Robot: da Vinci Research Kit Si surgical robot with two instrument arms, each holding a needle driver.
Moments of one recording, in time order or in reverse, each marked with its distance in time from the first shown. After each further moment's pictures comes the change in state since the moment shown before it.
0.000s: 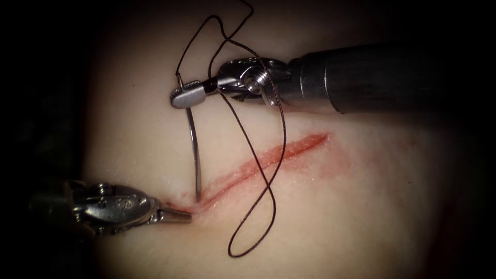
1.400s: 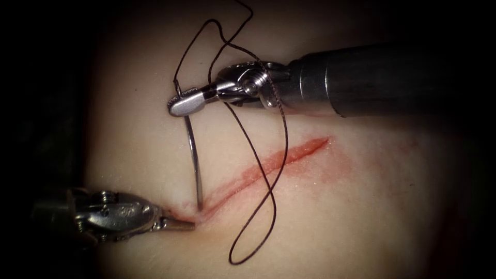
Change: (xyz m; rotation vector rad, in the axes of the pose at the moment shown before) right arm -0.001 -0.003 0.002 0.114 -0.013 0.025; left arm 0.000 0.000 0.000 0.000 0.000 -0.001
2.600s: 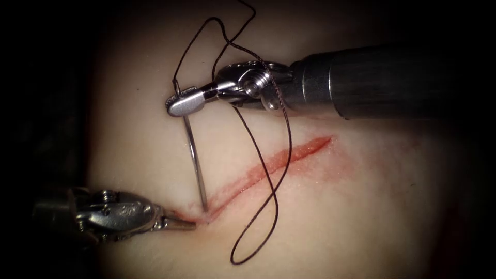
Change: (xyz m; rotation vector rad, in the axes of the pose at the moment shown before) right arm 0.001 -0.001 -0.001 -0.019 0.056 -0.111; left arm 0.000 0.000 0.000 0.001 0.000 -0.003
